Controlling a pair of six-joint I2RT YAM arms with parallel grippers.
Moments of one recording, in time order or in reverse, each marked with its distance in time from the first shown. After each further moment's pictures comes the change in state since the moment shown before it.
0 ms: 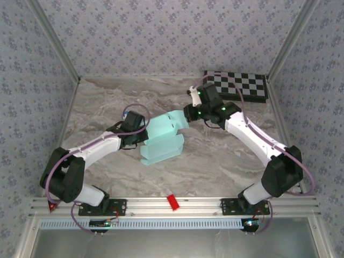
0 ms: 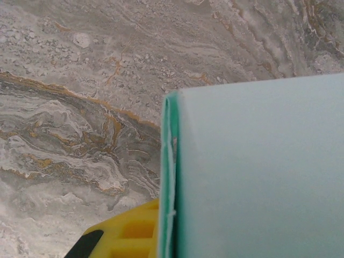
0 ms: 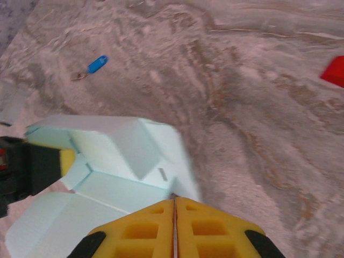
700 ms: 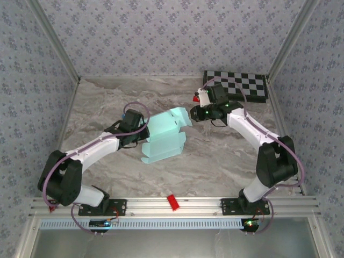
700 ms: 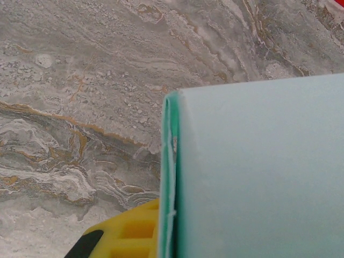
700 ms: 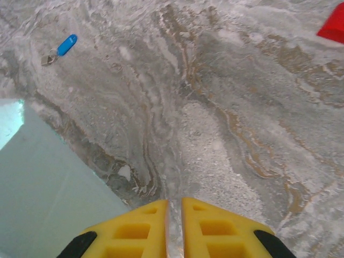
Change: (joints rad) left arm 0.003 -0.031 0.000 0.053 0.066 0.018; right arm -0.127 0.110 -0.058 0.056 -0.183 -0.057
